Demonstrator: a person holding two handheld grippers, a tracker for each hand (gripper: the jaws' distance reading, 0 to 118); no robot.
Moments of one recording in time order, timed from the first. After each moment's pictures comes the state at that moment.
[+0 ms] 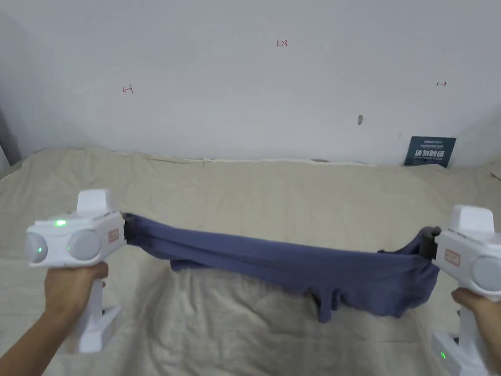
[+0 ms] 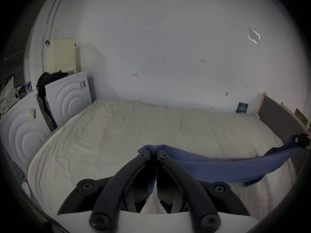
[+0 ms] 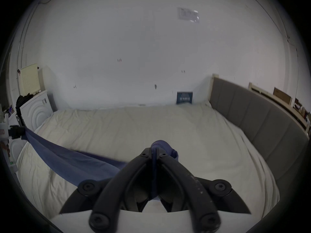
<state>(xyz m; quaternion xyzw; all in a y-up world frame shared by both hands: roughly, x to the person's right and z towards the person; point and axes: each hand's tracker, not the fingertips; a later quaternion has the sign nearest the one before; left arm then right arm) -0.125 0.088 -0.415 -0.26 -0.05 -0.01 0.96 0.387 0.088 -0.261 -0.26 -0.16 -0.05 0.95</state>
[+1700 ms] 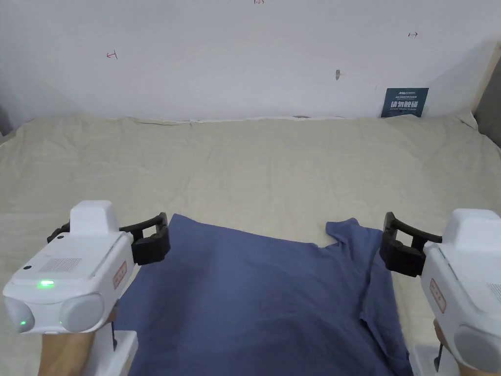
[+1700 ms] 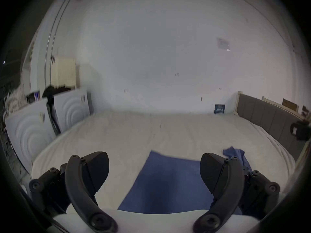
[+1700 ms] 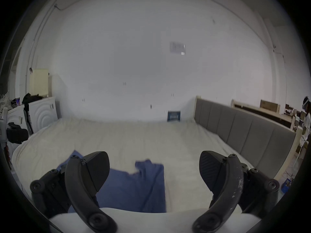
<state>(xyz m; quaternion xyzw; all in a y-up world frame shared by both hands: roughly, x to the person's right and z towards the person) -0.086 0.105 -0.194 -0.12 -0.10 -0.04 0.99 0.290 0.116 -0.047 -0.10 -0.19 0.01 0.98</state>
